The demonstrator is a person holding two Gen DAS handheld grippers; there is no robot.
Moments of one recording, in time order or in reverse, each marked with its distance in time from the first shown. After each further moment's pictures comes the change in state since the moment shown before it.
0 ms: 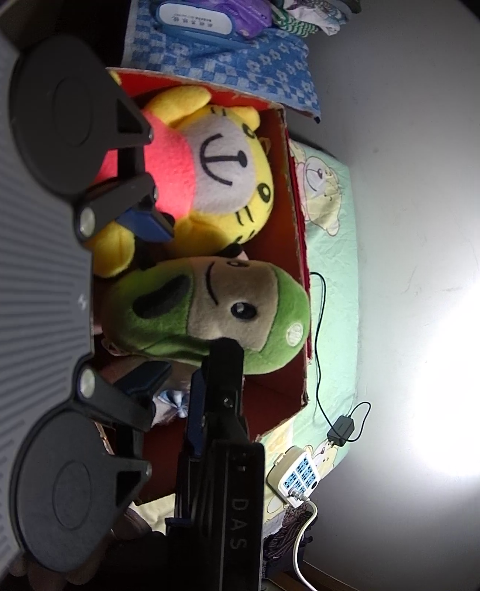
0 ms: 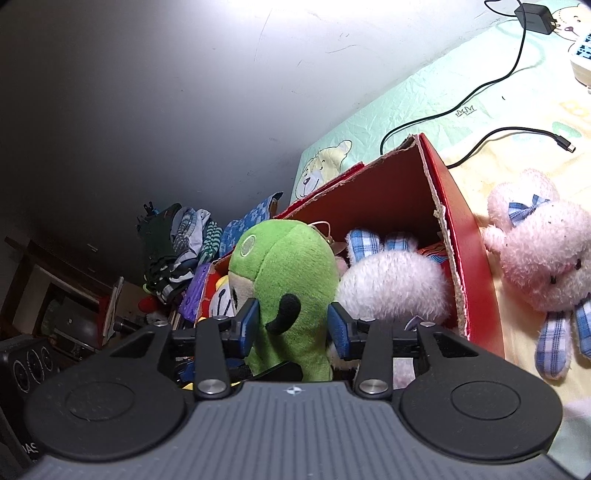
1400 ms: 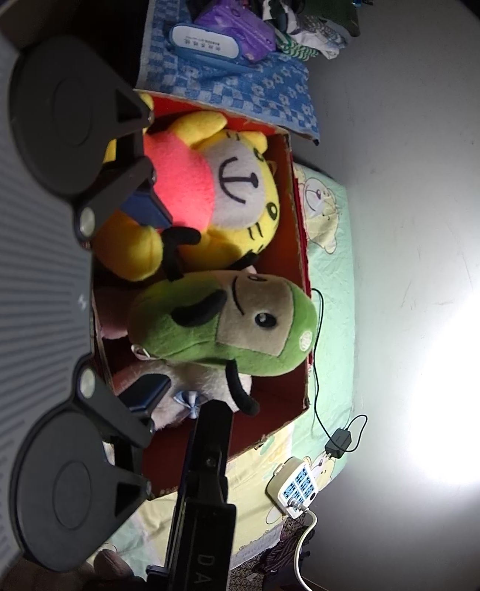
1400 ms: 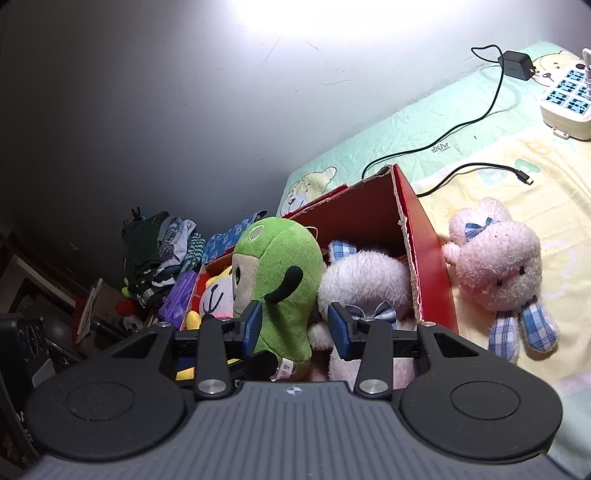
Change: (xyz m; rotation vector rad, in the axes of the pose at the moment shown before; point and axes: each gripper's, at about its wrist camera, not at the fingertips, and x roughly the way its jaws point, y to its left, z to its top) left arm -0.020 -0.012 -0.013 -0.012 -0.014 0.082; right arm -0.040 0.017 -0.023 -0.083 -0.093 -0.095
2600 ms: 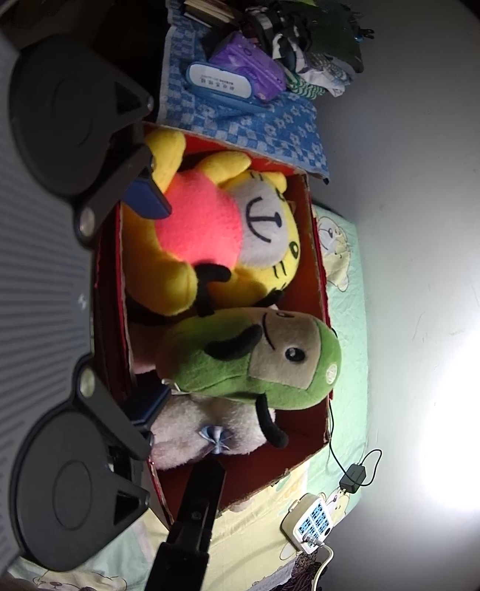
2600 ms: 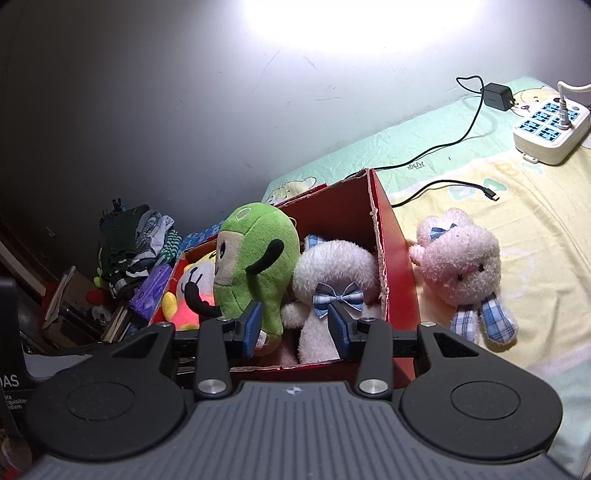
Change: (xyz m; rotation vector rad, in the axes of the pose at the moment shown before) left arm -0.003 -0.002 -0.013 0.002 0.028 0.141; right arm -0.019 0.007 -0.026 -0.088 -0.061 -0.104
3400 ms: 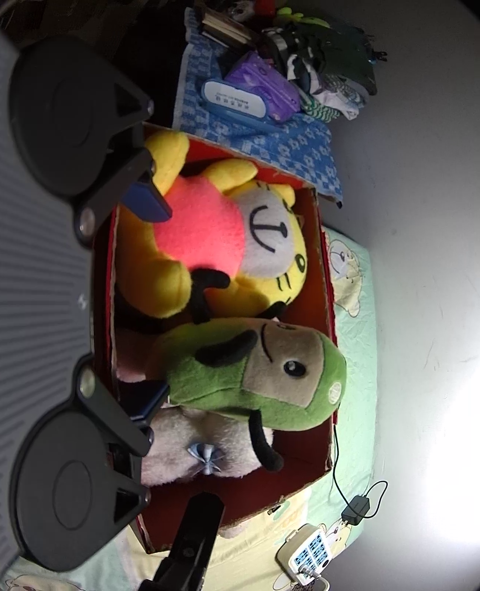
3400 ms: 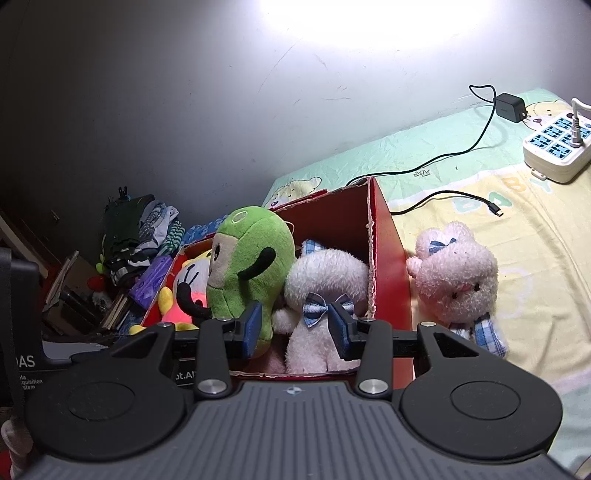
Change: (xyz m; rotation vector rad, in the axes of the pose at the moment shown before) left arm 0.012 -0.014 0.012 -0.046 0.048 0.109; right arm 0.002 -0.011 0.012 -0.065 0.022 0.024
